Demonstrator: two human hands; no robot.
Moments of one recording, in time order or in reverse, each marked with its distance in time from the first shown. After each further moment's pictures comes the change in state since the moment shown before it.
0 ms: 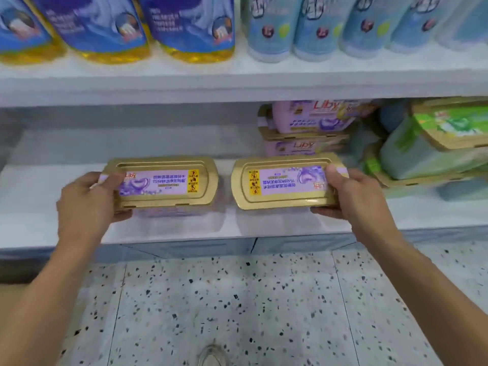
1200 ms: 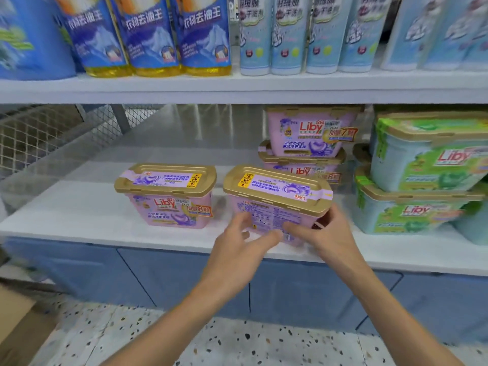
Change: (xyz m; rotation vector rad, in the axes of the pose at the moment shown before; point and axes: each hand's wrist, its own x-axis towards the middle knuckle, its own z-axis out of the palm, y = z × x) left_hand -0.184 -0.033 0.164 -0.061 -0.418 0.296; right_hand 0.031 0.099 -0.007 0.027 -0.349 -0.634
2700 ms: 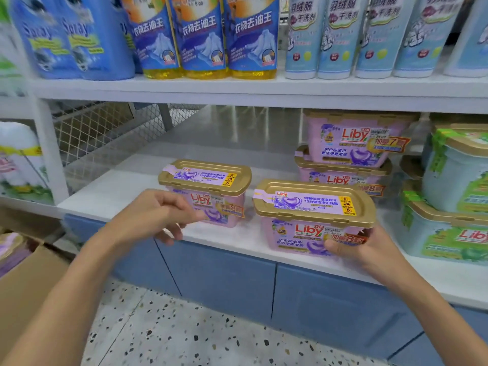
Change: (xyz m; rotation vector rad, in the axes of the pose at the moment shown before) left_hand 0.003 0.003 -0.168 0.156 0.151 -0.037; right_hand 0.018 0.007 -0.022 -0.071 -0.276 -0.033
